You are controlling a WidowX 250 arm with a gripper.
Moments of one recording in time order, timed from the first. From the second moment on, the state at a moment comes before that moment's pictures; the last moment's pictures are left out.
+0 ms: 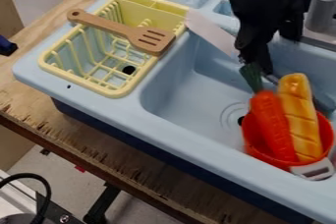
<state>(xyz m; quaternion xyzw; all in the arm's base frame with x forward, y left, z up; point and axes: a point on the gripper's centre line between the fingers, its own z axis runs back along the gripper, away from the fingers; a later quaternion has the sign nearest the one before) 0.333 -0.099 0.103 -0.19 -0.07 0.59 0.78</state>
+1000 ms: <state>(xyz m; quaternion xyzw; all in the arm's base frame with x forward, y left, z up) 0.336 -0.037 0.169 -0.08 -0.11 0.42 0.90</state>
